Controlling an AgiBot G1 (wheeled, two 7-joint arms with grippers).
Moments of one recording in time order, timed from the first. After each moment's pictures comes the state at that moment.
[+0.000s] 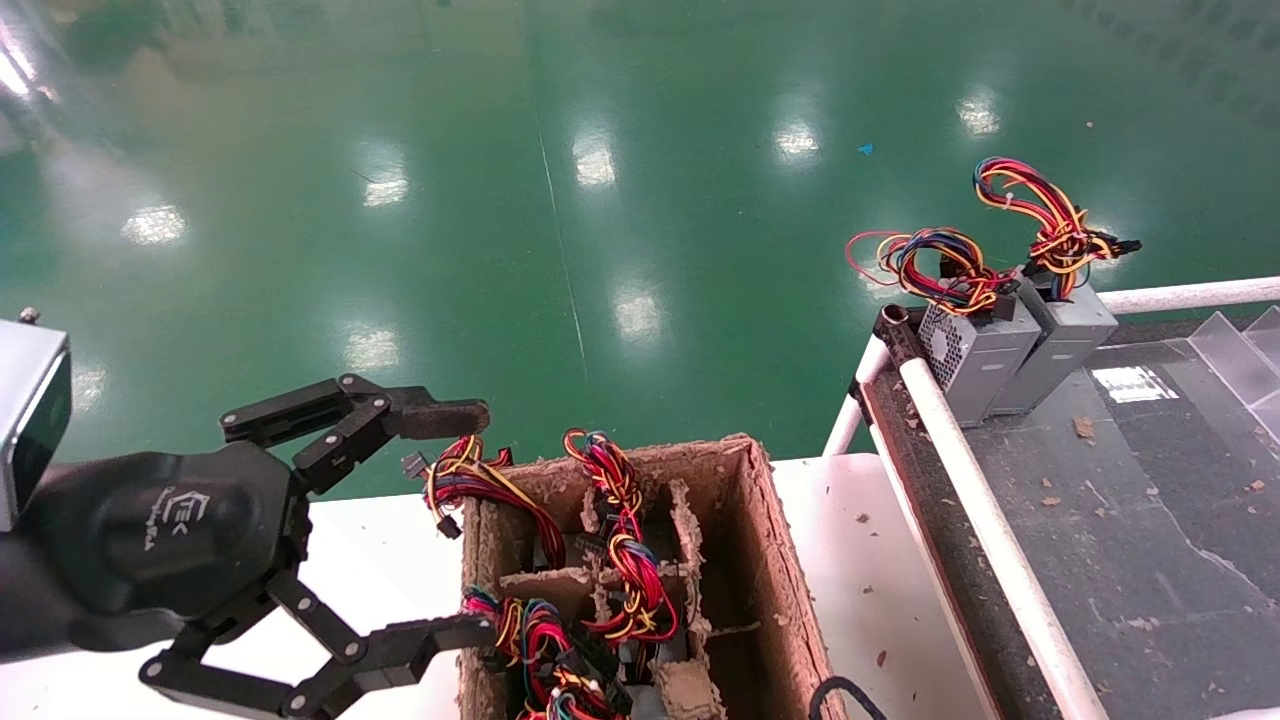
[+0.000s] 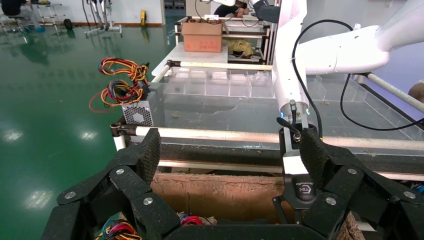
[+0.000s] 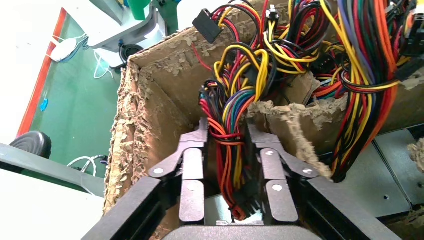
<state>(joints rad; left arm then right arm) -1.09 0.59 0.34 -1.27 0.69 1.47 -0.15 0.98 -0.81 -0.63 1.33 -1.19 -1.40 0.29</state>
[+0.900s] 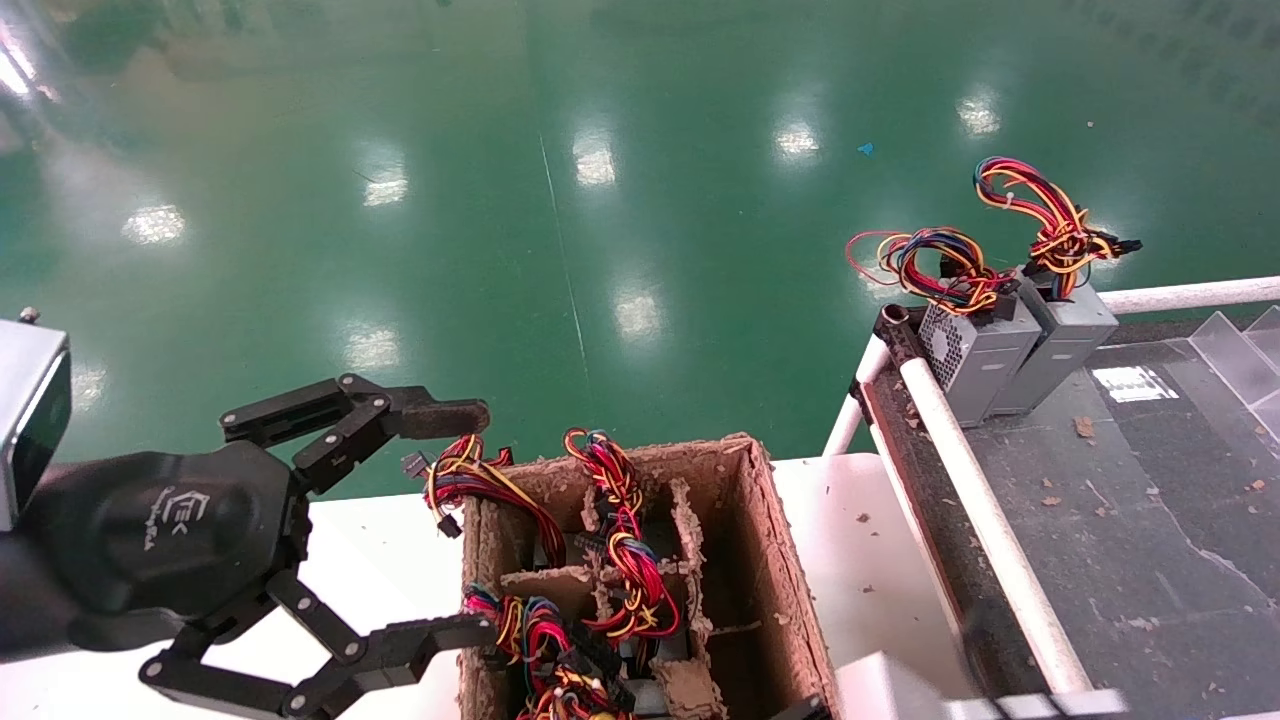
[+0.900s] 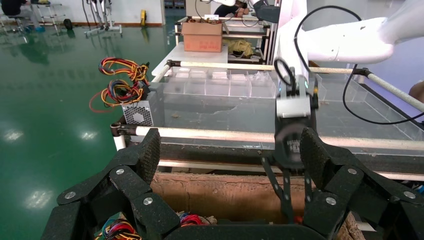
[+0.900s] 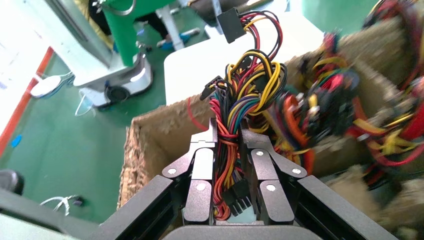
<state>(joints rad) -1.09 0.59 0.34 -1.27 0.69 1.47 -0.15 0.95 -0.71 -0.50 1.34 -0.97 -1.42 0.20</state>
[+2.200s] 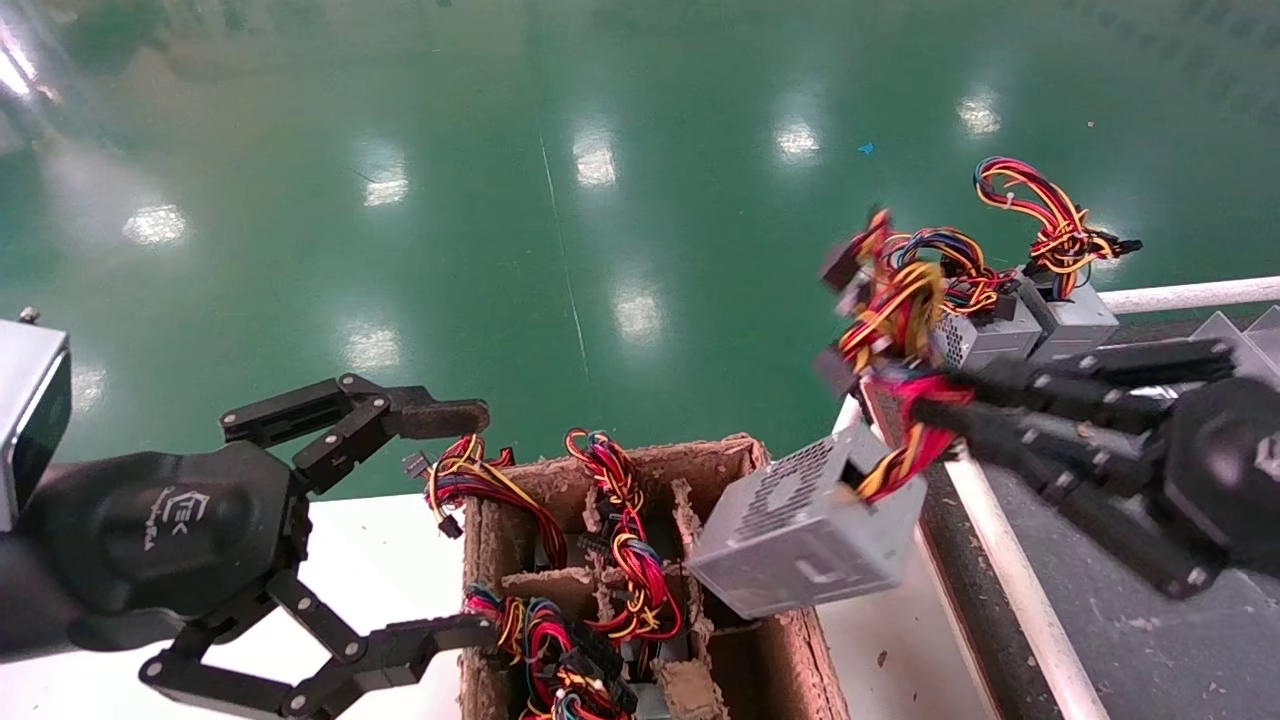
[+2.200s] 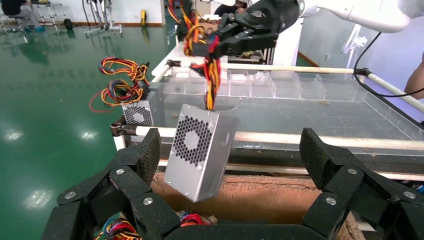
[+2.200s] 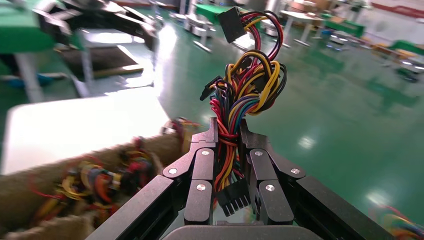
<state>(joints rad) -1.09 0.59 0.34 -1.27 0.69 1.47 -0.15 0.86 -0.41 -0.12 1.32 -0.63 -1.30 -0.04</state>
